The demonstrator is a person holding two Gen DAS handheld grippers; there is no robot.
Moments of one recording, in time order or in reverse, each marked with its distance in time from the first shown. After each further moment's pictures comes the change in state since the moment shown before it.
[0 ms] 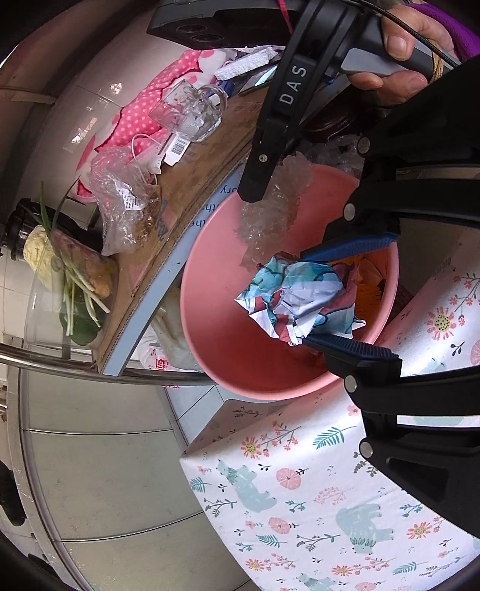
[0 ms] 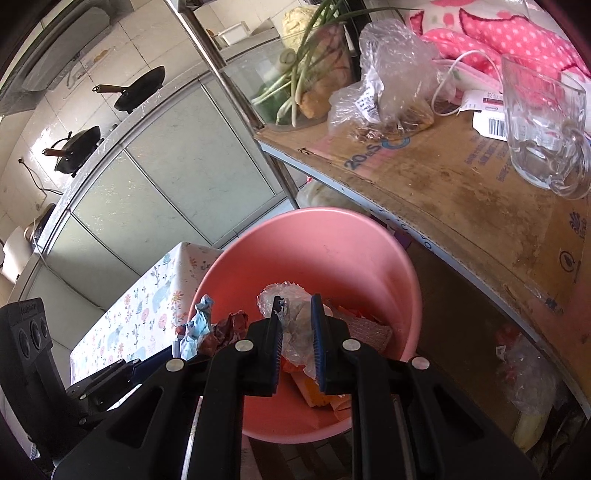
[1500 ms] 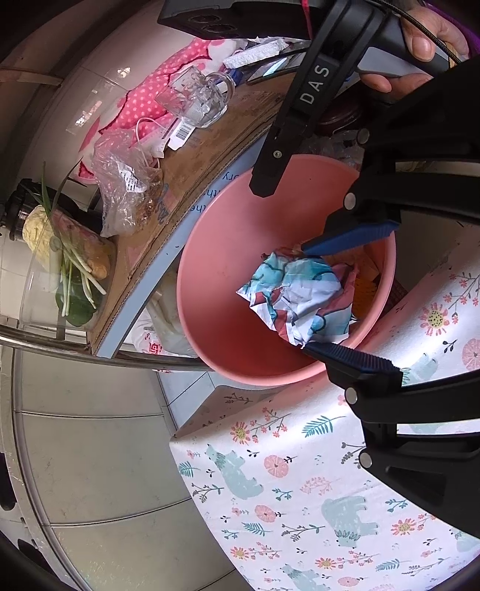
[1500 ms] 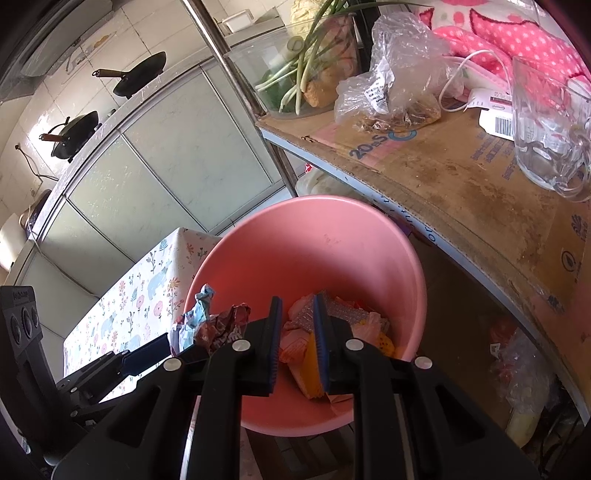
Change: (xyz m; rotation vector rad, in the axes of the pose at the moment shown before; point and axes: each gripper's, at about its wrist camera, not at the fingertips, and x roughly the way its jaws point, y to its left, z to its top) left arm -0.004 0.003 0.000 -0.047 0.015 0.045; right arm 0.004 0.010 0.000 -0.037 0.042 -0.025
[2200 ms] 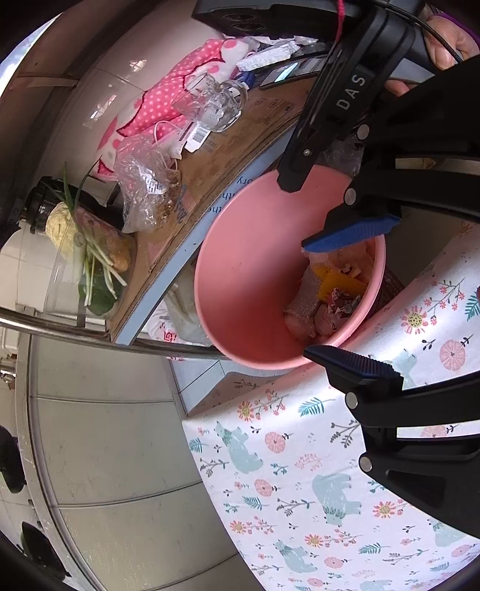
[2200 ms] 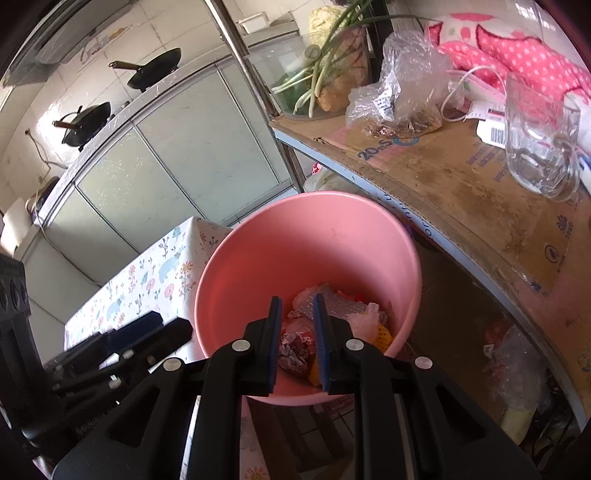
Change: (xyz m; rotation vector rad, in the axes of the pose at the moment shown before) left arm -0.032 -0.003 -0.007 -0.031 -0.062 0.044; right arm -0.026 0.009 -0.017 -0.068 -0.013 0.000
